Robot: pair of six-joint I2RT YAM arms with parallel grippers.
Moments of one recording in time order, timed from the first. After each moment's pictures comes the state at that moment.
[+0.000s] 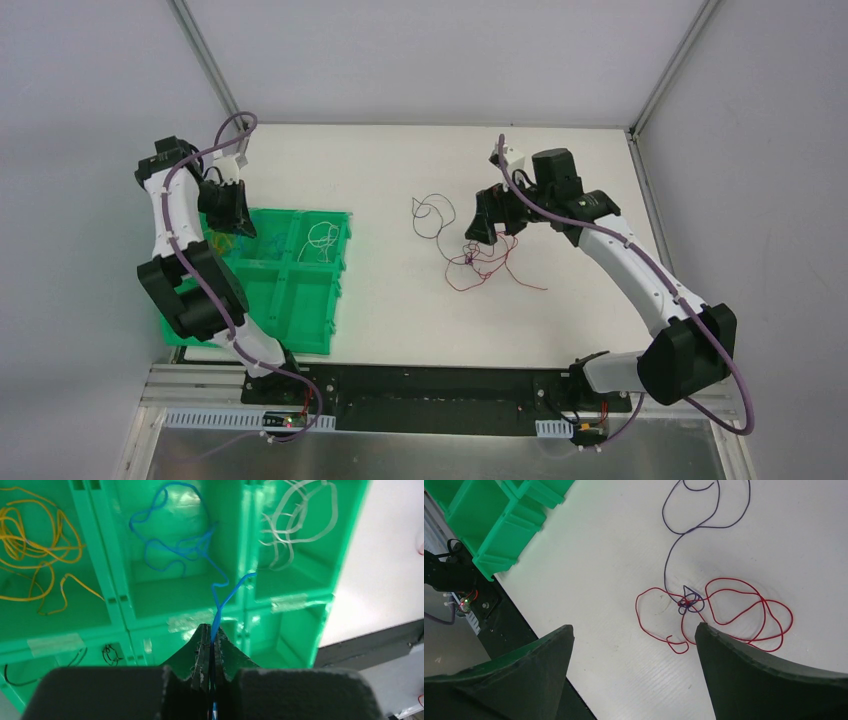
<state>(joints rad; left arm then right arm) 0.48 1.60 1.53 -1.24 0.44 0.43 0.44 1.35 1.20 -0.60 -0.52 -0.01</state>
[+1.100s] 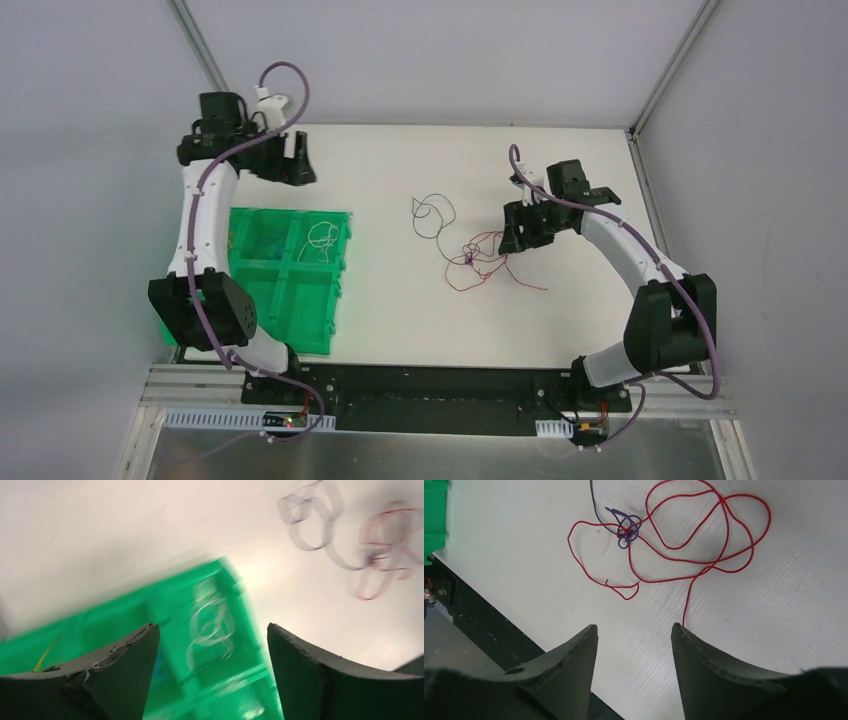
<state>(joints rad) 0.22 1.57 1.64 -0.96 0.44 0.29 0.24 1.45 1.13 -0.77 -0.49 -0.10</state>
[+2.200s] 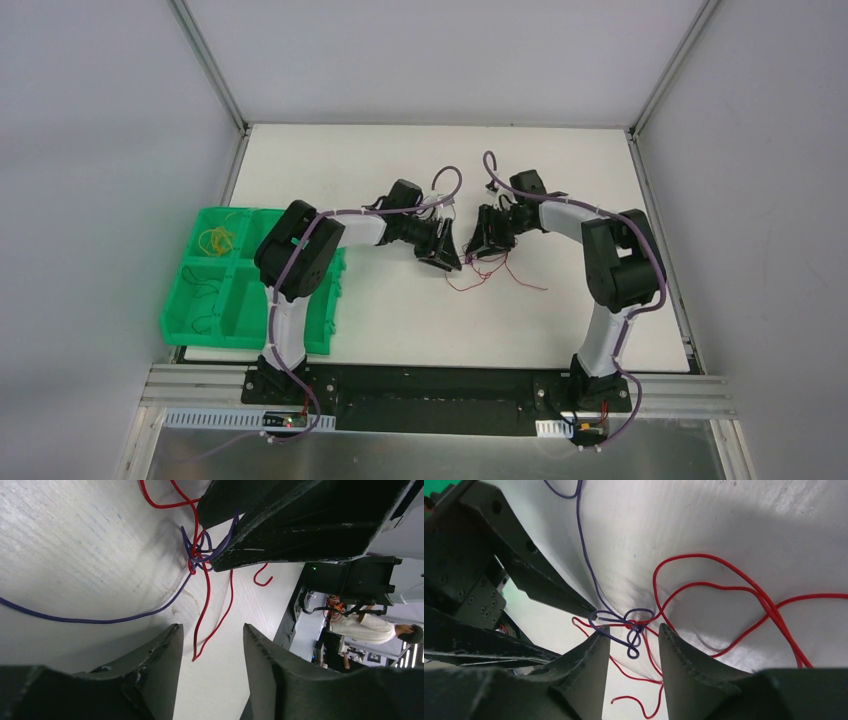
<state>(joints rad) -0.56 2.03 1.17 0.02 0.86 -0.49 0.31 1.88 1.14 -0.41 -0.64 0.27</state>
